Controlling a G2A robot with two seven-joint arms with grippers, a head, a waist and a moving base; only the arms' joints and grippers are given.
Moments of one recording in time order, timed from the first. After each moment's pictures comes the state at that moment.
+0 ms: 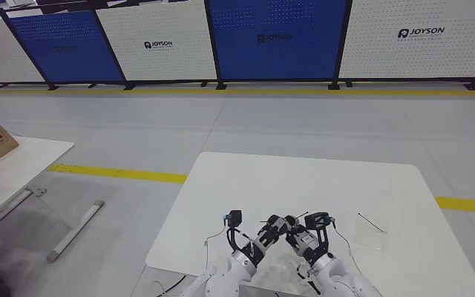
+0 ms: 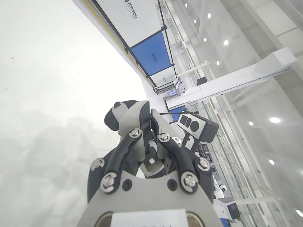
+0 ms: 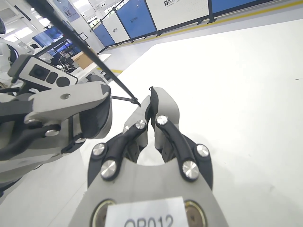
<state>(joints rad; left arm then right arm) 1.62 -1.27 -1.01 -1.79 0.13 -0.04 0.06 -1.47 -1.32 1.04 -1.57 -0.89 -0.21 0.14</state>
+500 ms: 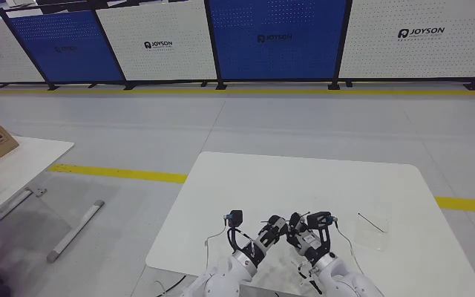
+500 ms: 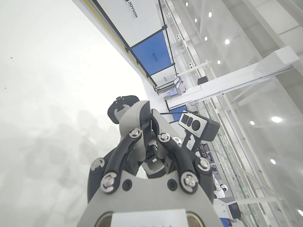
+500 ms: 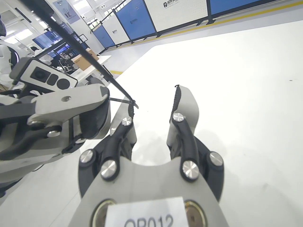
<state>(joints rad) 1.62 -1.27 -1.01 -1.79 0.14 -0.03 0.05 -1.47 -1.32 1.05 -1.58 -0.88 -0.21 0.14</state>
